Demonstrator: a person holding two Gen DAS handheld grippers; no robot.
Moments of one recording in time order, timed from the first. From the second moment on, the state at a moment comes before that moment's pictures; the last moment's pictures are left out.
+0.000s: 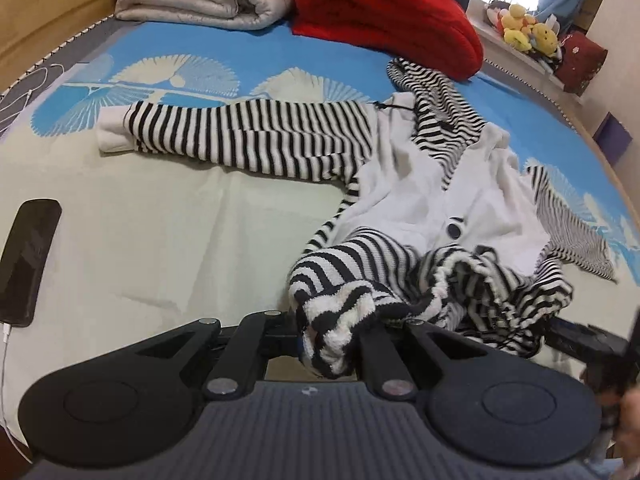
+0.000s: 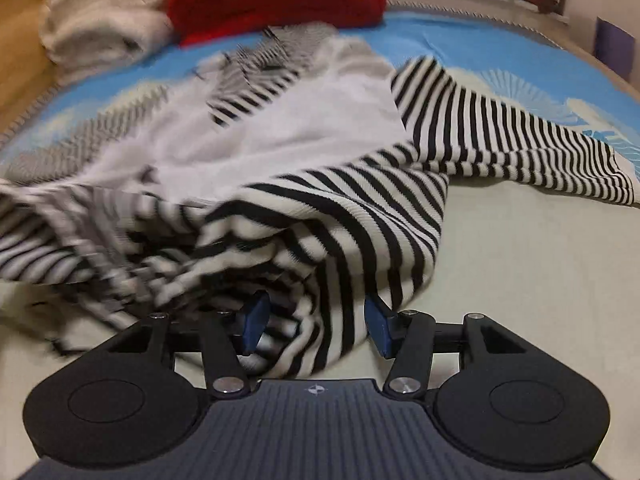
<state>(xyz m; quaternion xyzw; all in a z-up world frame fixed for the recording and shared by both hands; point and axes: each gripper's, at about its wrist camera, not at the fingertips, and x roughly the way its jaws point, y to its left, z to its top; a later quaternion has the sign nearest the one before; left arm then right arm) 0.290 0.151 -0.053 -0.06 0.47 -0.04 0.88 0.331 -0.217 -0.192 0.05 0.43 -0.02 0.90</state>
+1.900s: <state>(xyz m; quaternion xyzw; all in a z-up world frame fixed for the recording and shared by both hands) 0.348 0.057 0.351 -0.06 0.10 -0.10 0.99 0.283 -0.341 0.305 0.11 -0.05 -0.11 0.99</state>
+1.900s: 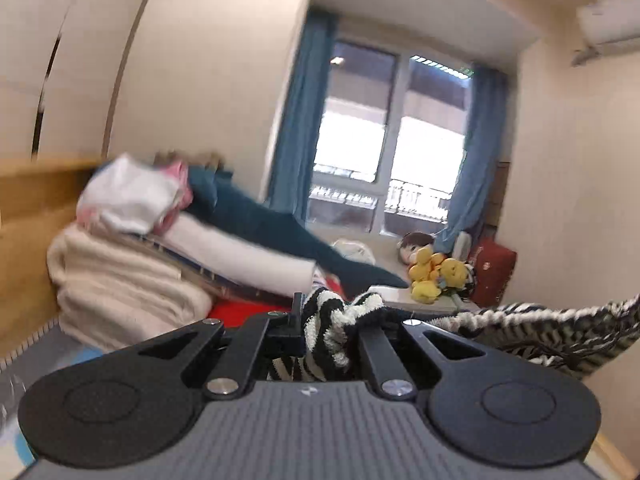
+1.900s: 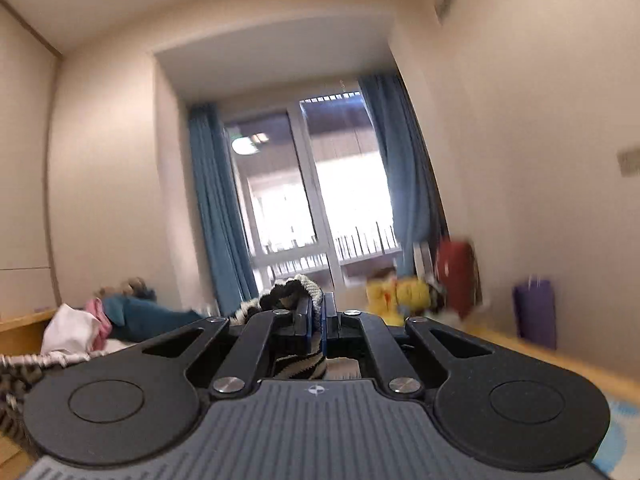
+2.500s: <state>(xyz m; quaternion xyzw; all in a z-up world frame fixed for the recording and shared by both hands) 0.235 0.094 -0.141 0.09 0.48 -0.08 0.87 0.154 -0.304 -0.139 0.16 0.38 -0.09 0.91</state>
